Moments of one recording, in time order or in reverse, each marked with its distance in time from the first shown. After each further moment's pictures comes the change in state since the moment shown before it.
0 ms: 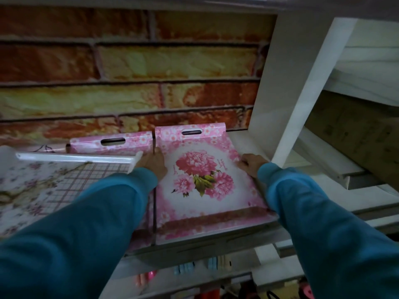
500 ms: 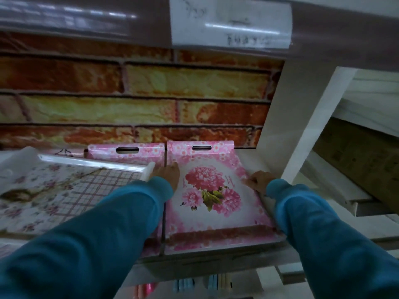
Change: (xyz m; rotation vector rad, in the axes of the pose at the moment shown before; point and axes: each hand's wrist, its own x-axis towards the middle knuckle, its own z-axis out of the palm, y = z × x) left_hand -0.013 0.010 -0.006 0.176 -0.017 0.043; right_hand -0.003 -0.006 -0.012 -0.109 -0.073 0.057
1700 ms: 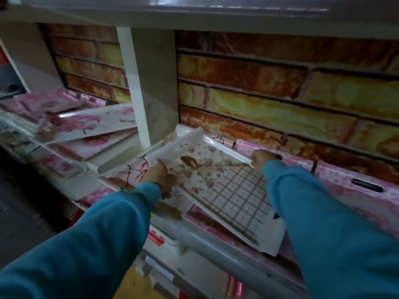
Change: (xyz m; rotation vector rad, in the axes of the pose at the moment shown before) left_hand -0.198 -0.326 0.073 -1.015 0.064 -0.962; right_hand 0.013 -0.438 0.049 -0.089 0.081 -0.619
